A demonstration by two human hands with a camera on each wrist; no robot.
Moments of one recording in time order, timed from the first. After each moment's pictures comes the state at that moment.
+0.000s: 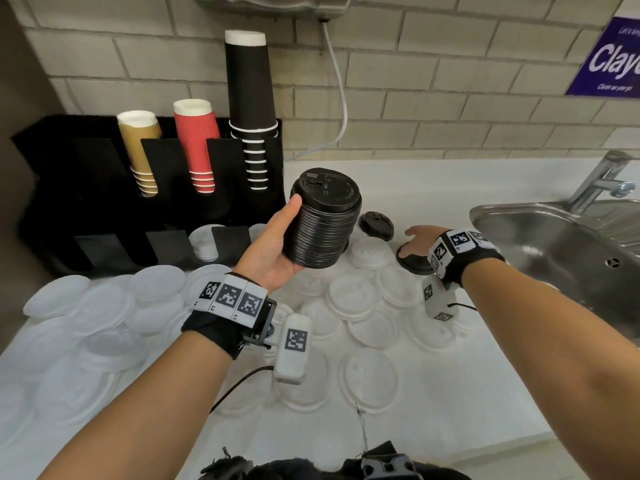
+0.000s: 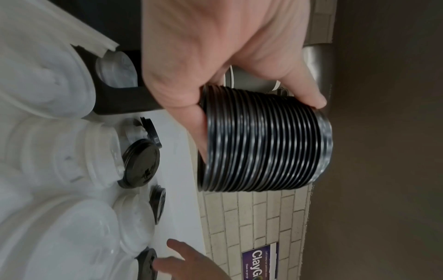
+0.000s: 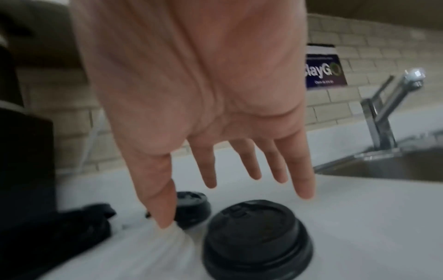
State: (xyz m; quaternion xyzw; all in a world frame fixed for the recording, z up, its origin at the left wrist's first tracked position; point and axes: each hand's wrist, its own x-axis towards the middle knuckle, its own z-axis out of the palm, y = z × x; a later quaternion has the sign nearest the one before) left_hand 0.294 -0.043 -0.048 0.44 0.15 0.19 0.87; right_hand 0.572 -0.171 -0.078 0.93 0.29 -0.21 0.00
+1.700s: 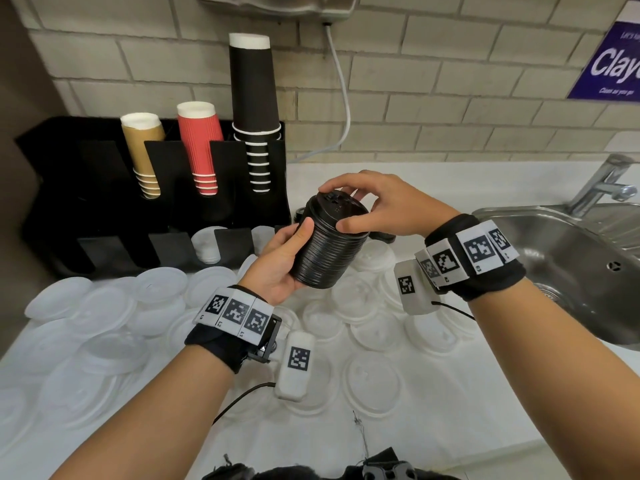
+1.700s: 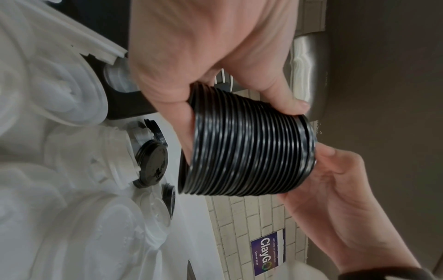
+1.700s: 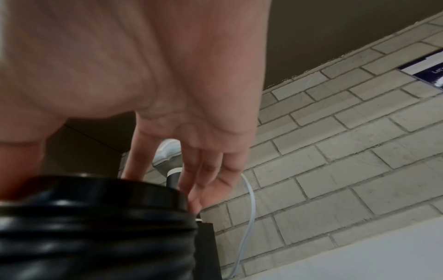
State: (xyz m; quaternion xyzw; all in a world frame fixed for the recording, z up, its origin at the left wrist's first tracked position) left_hand 0.295 -0.047 -0.064 0.44 0.24 0.20 0.84; right_hand 0.446 -0.157 0.029 0.72 0.61 -0.14 -0.29
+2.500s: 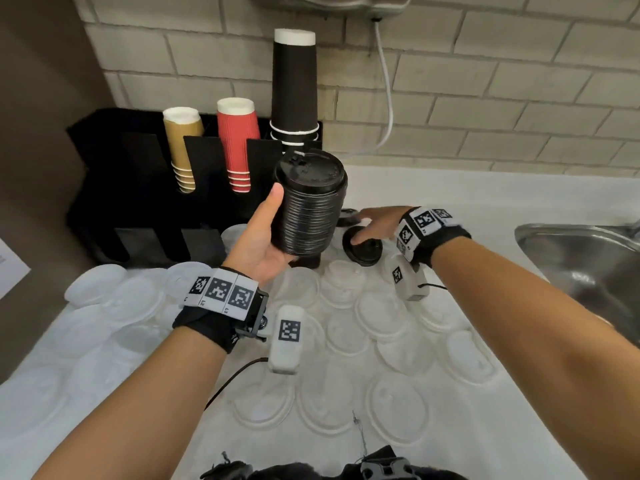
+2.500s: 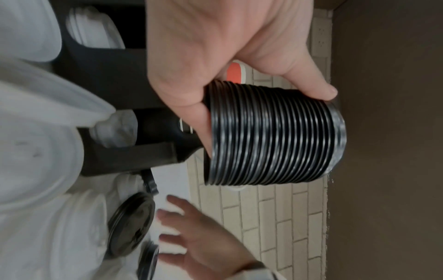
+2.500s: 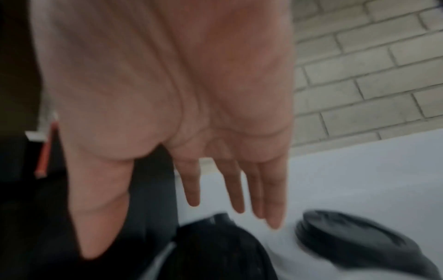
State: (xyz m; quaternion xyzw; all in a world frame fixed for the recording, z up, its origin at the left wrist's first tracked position) left_hand 0.272 0.011 -0.051 0.40 0.11 0.27 0.87; right_hand 0.492 -0.056 -0.029 0.84 0.47 -0.26 0.01
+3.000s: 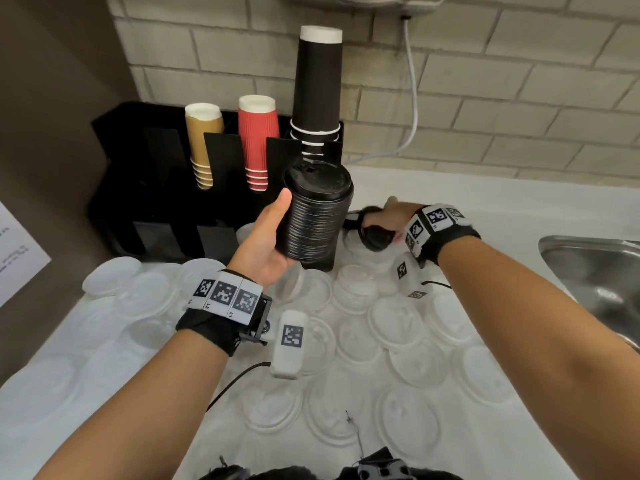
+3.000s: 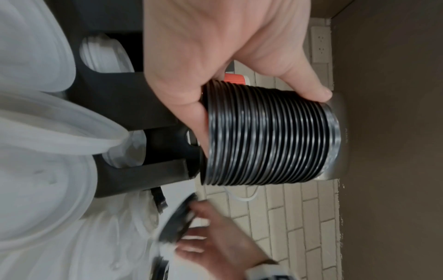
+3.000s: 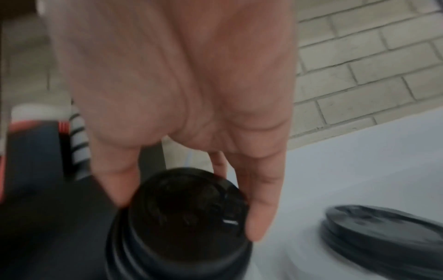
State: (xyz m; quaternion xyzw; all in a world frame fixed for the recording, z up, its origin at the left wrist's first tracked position) left_hand 0.259 0.020 -0.056 0.42 0.15 0.30 0.84; right_hand 0.506 -0.024 -0.045 0.89 0.38 -0.22 -0.09
